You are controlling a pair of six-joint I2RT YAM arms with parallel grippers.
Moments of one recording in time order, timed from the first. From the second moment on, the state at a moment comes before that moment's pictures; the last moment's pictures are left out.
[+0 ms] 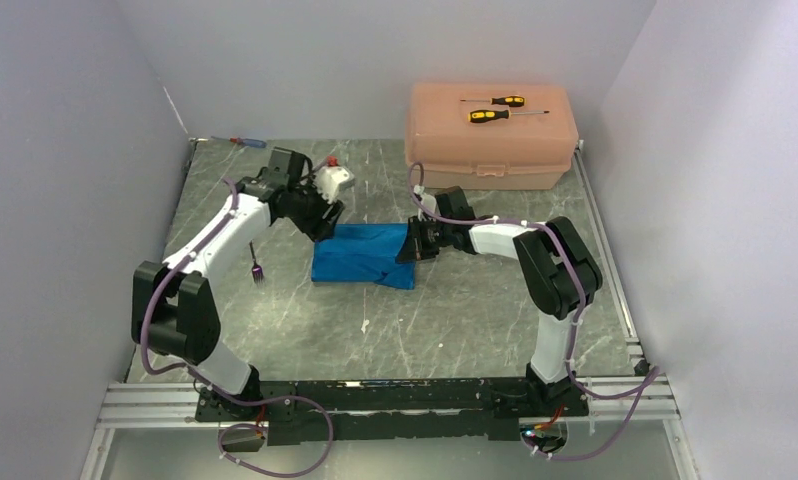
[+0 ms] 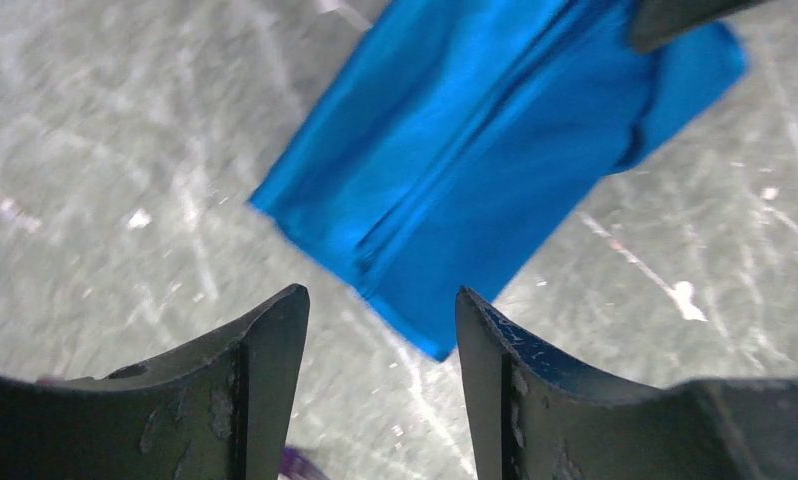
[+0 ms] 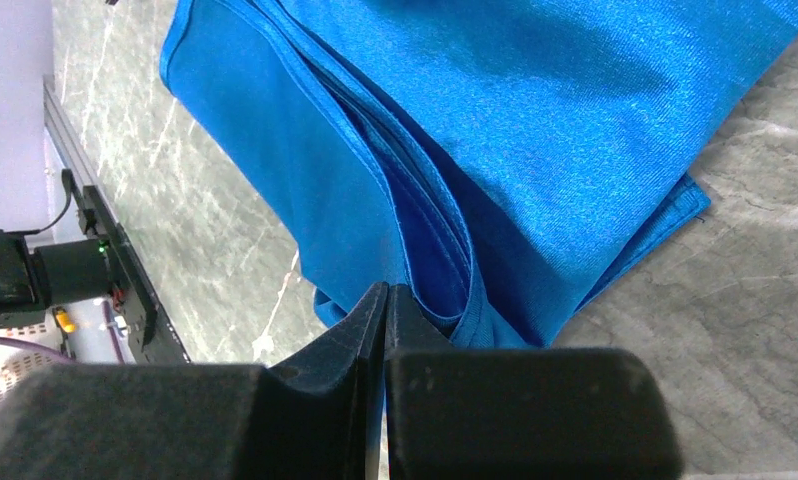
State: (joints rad) left arm -0.27 1.57 1.29 -0.66 0.33 0.48; right arm 0.46 1.90 1.06 0.02 -0.67 0.37
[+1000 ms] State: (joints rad) left arm -0.65 1.87 1.17 -0.35 0.34 0.45; right arm 0.42 1.92 1.06 0.10 -0.74 0.46
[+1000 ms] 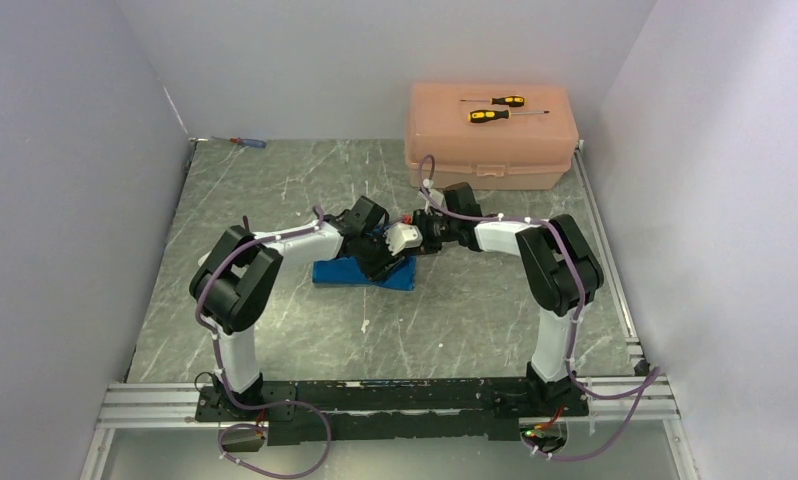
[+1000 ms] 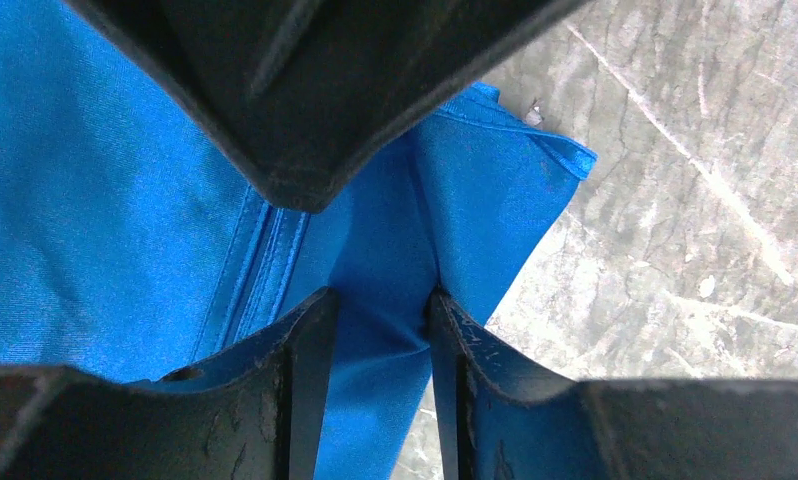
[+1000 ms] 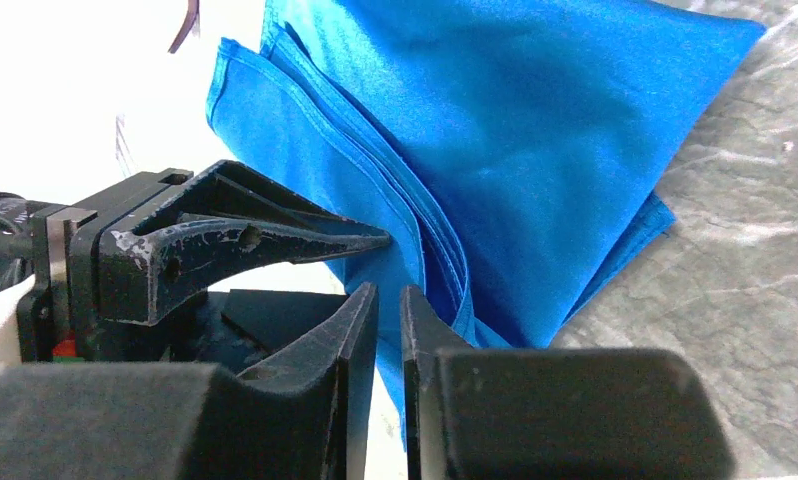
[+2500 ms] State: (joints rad) left arm -0.53 1.91 1.22 -0.36 0.43 0.45; right arm 0.51 1.69 0.89 -0.10 -0.48 0.42
